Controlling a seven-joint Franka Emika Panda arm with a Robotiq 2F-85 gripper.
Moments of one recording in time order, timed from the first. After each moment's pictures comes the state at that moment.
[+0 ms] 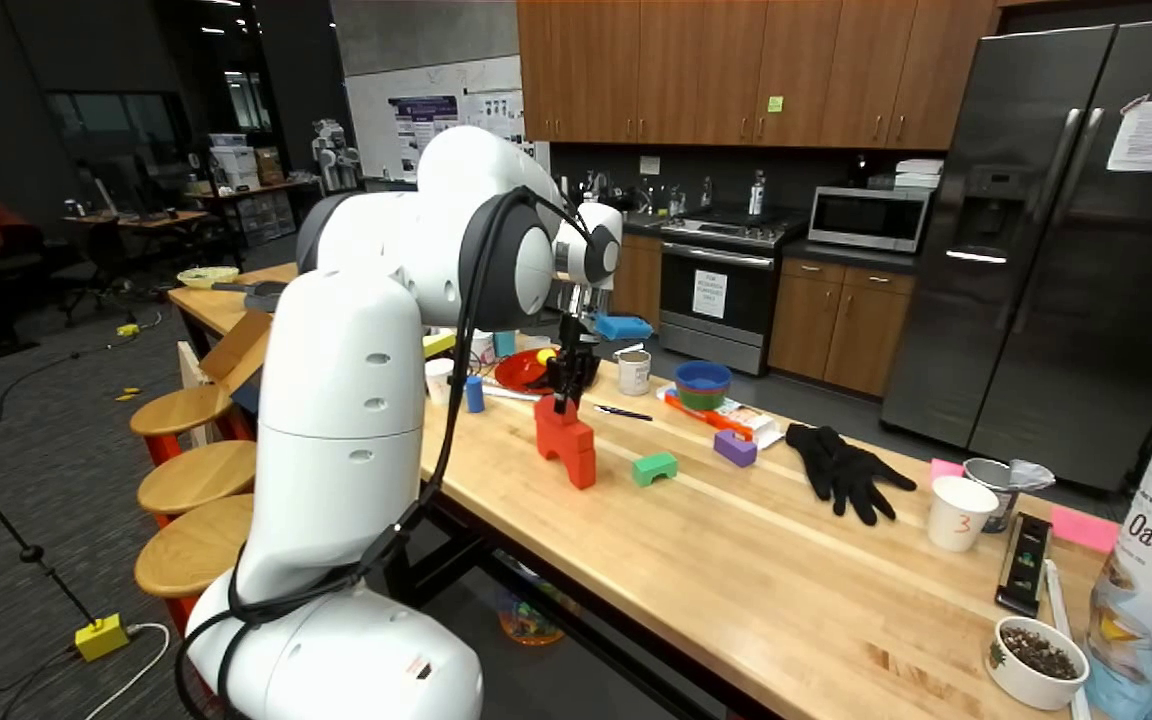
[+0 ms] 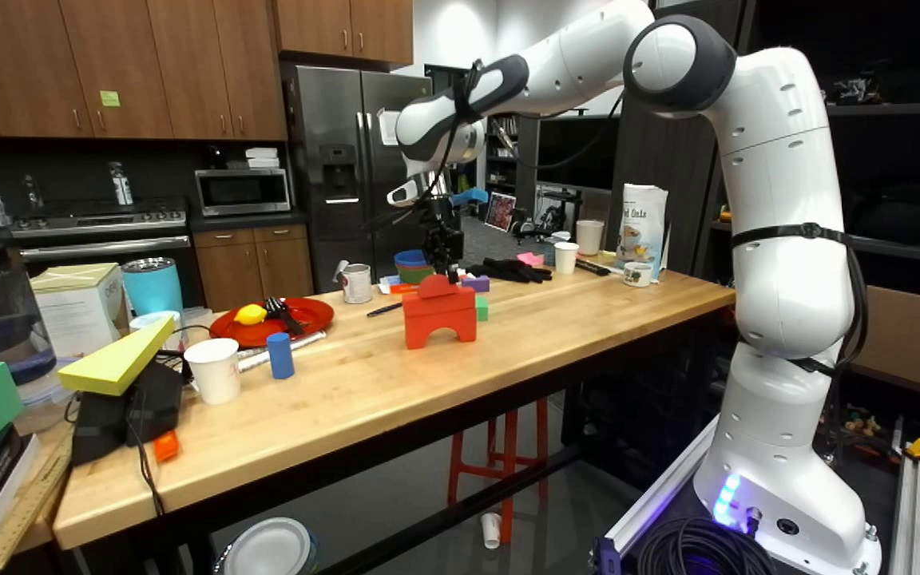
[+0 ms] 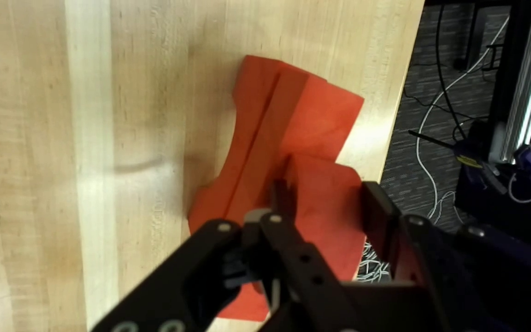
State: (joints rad) arm 0.07 0.34 0.11 -1.64 0.06 1.67 -1.32
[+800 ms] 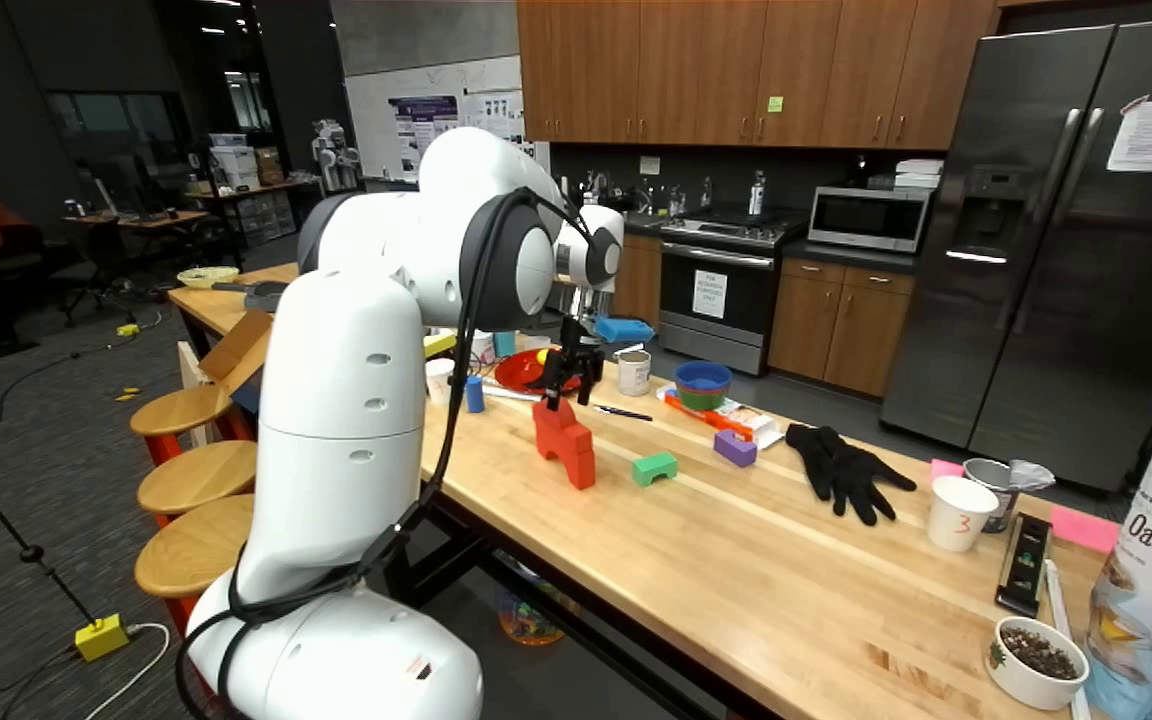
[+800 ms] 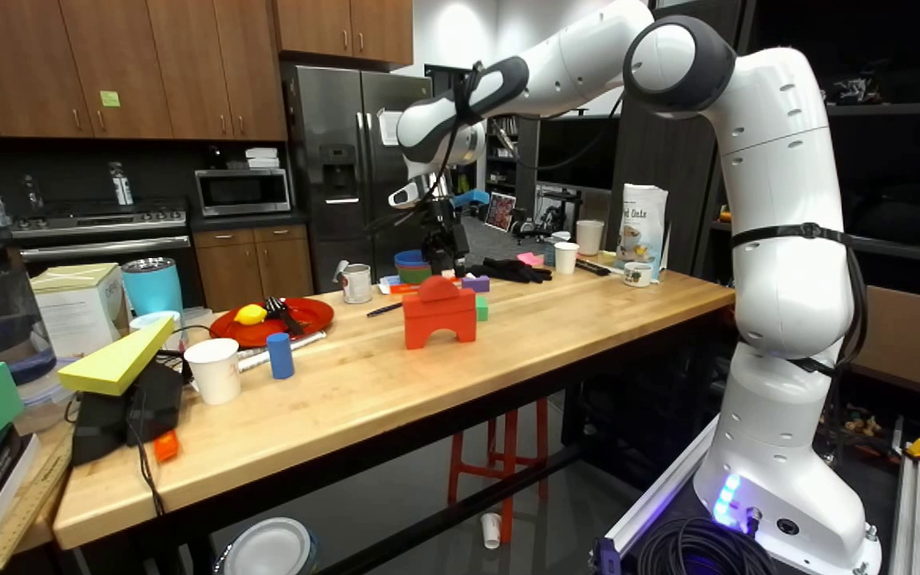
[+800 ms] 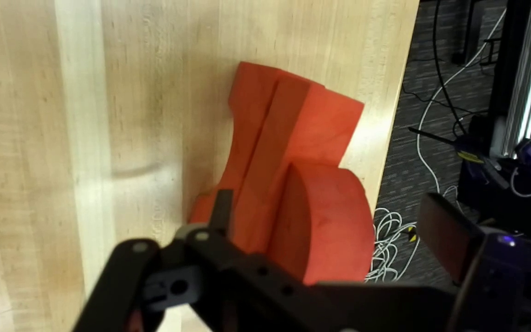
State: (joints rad) arm 0.06 0.34 0.11 -1.64 0.06 1.67 -1.29
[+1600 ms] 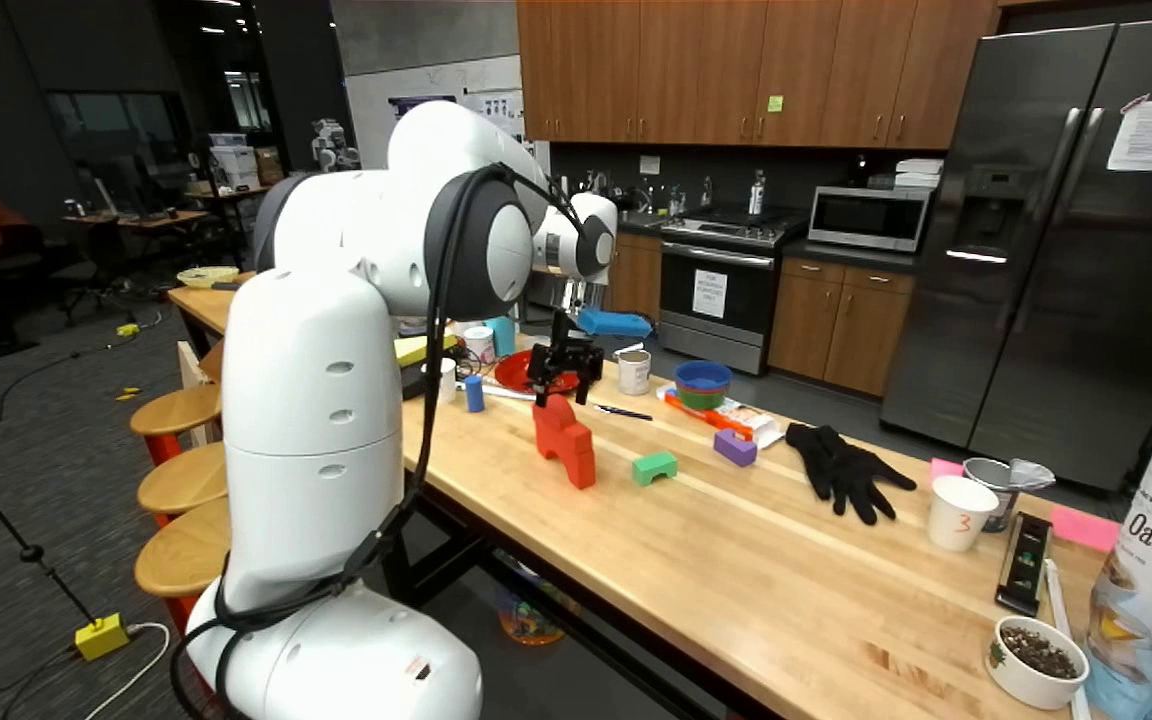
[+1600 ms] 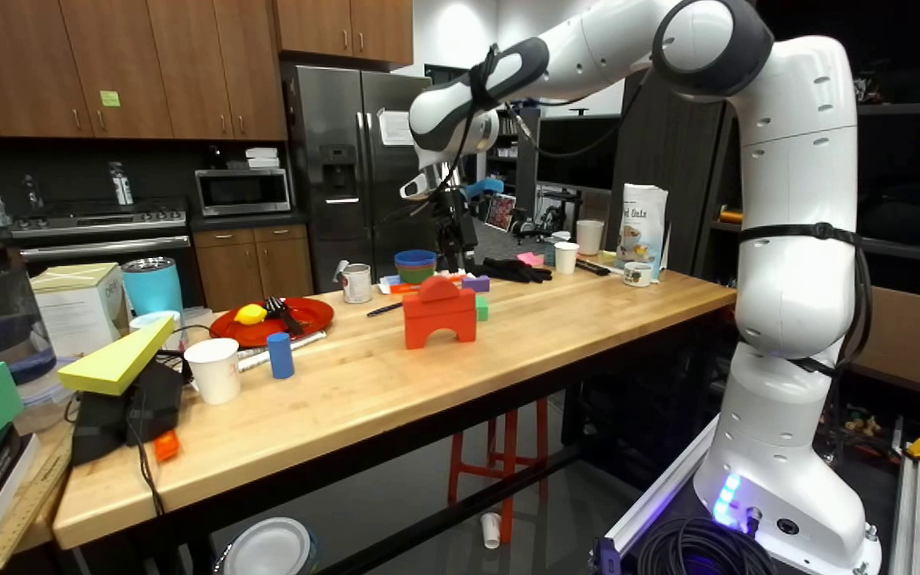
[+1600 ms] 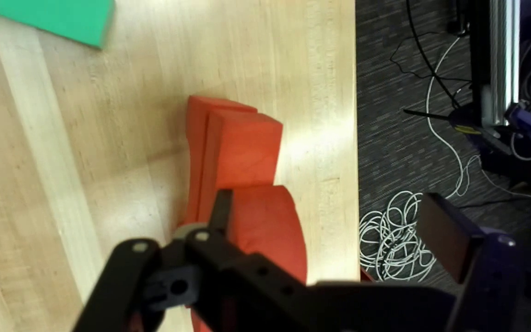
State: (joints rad) arm 0.06 0.21 0.11 -1.76 0.06 1.67 -1.09
